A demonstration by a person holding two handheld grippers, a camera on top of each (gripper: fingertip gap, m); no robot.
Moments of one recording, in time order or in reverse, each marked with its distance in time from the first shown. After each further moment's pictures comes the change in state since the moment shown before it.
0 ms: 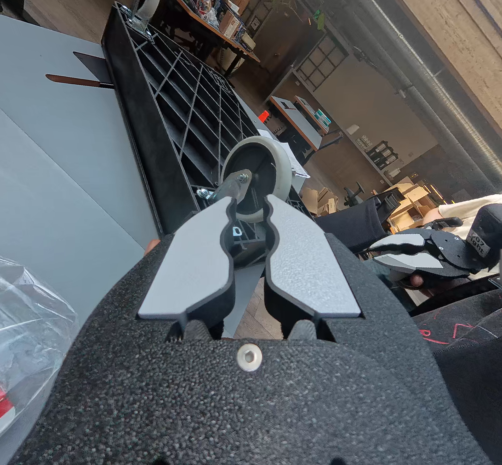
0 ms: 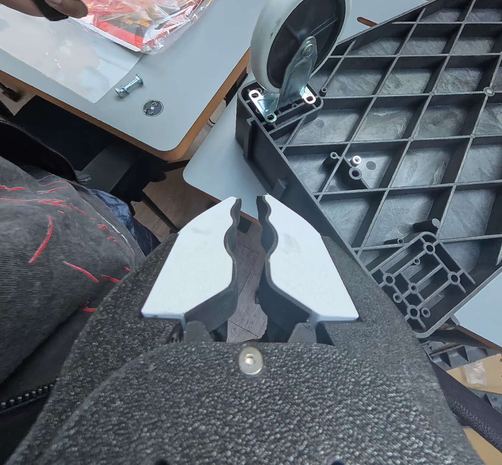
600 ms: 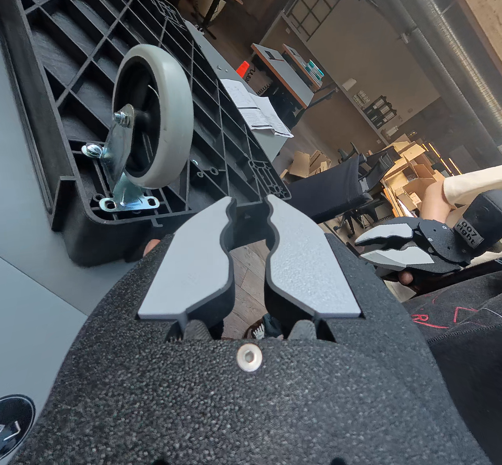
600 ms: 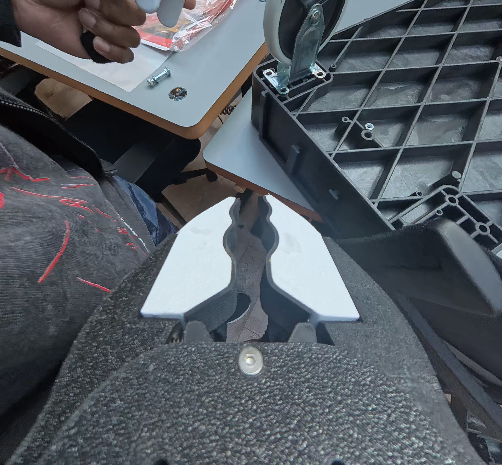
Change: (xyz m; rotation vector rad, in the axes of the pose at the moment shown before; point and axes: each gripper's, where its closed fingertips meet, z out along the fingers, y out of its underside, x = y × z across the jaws) left arm 0.098 0.081 0.063 -0.146 0.041 0.036; right arm -0.010 0.058 -0.049 0.104 -0.063 0.049
